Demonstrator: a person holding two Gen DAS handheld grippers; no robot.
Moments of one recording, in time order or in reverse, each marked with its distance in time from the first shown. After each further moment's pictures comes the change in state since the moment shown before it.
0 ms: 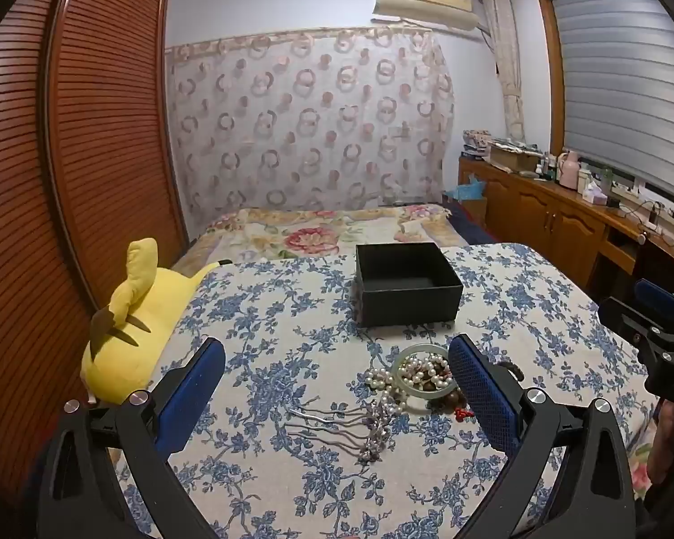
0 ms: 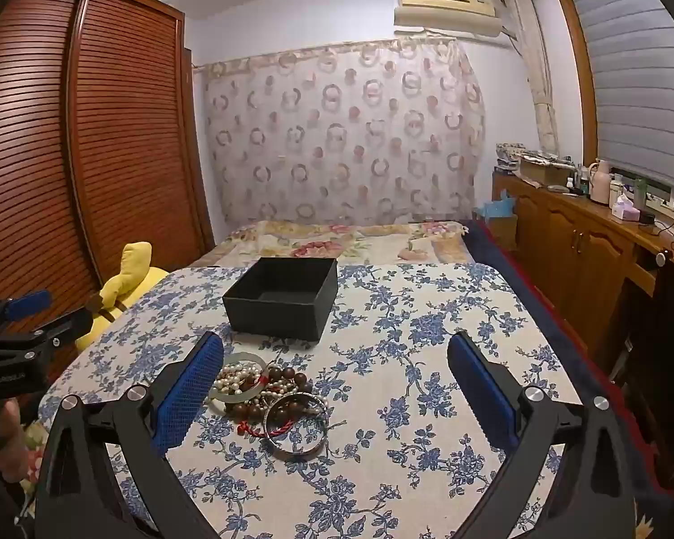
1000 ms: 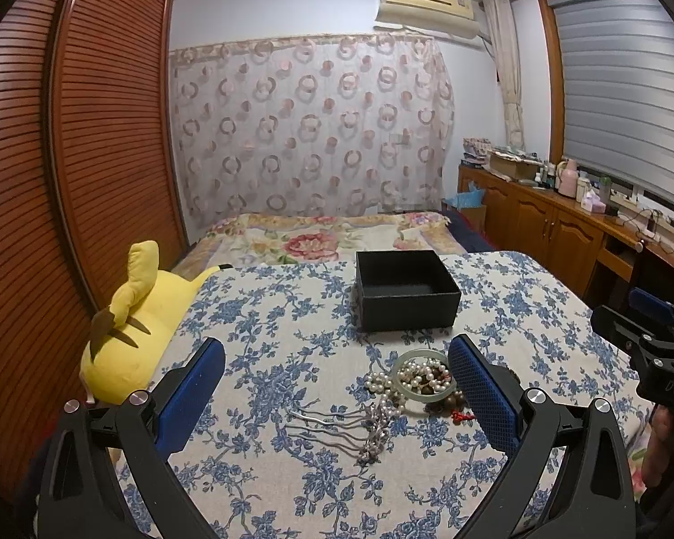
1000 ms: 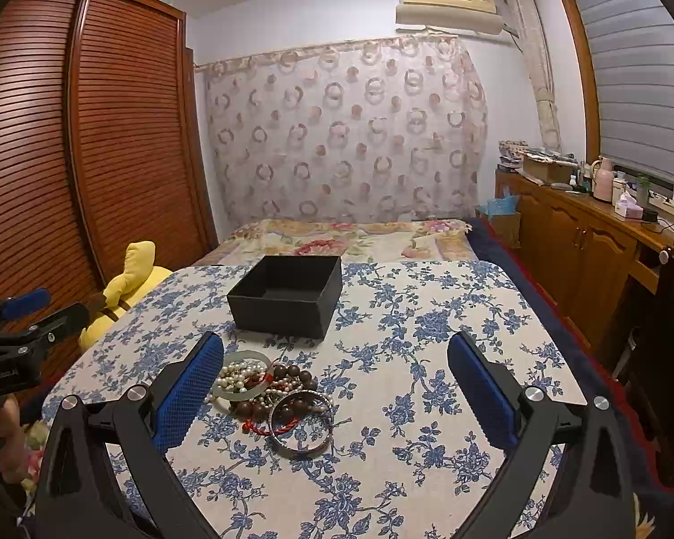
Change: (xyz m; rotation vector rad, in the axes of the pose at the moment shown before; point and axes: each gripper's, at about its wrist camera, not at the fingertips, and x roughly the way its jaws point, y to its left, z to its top) left arm -0.004 0.001 0.008 -0.004 -0.010 -0.002; right arm 0.006 0.004 -0.009 0.005 0.005 0.006
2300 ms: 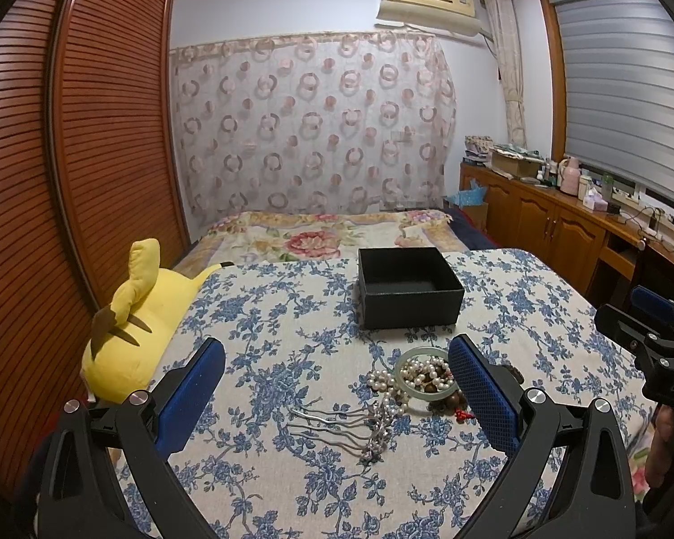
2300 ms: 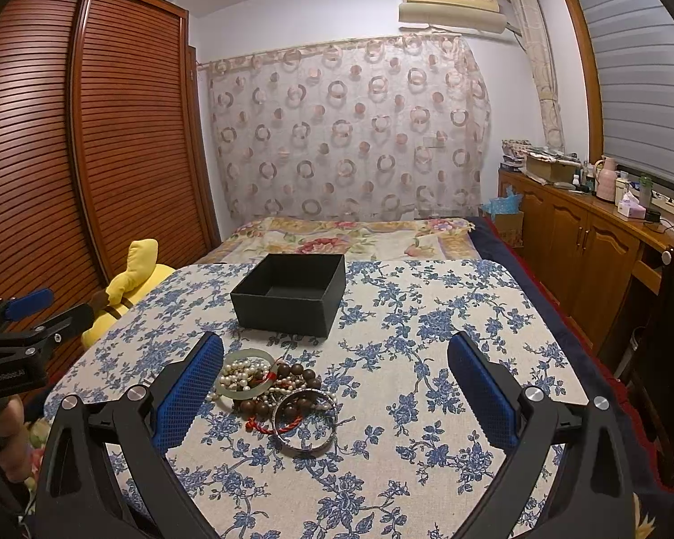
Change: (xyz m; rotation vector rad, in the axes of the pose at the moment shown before) left arm -0.007 0.003 0.003 -0.003 -0.006 0.001; right arm 0.001 0.001 0.000 0.002 0.000 0.000
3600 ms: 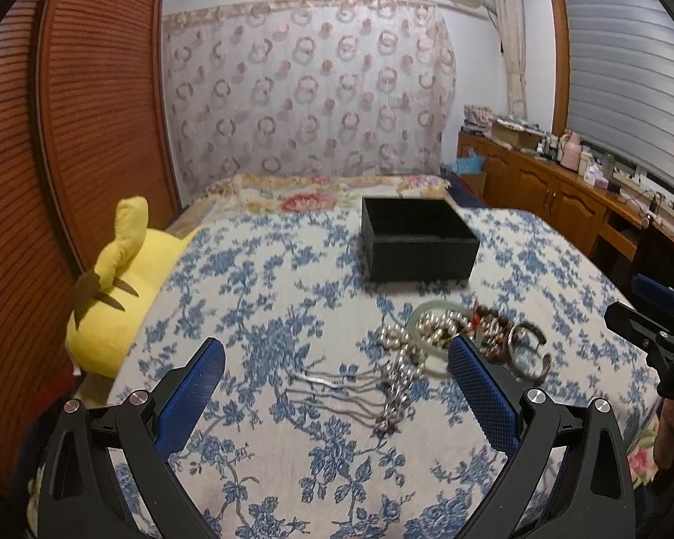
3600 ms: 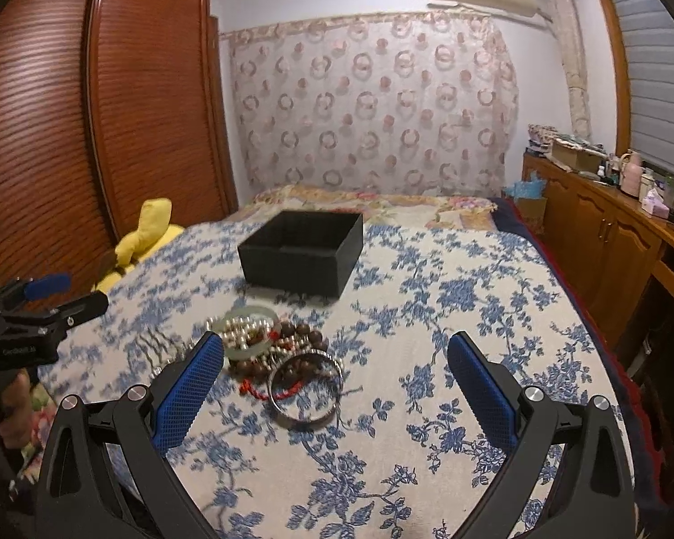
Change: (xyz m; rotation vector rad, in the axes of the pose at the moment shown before) left arm 0.043 0.014 -0.038 -0.012 0.128 -0.032; right arm 0.032 0.001 -0.025 -0.061 0.108 0.067
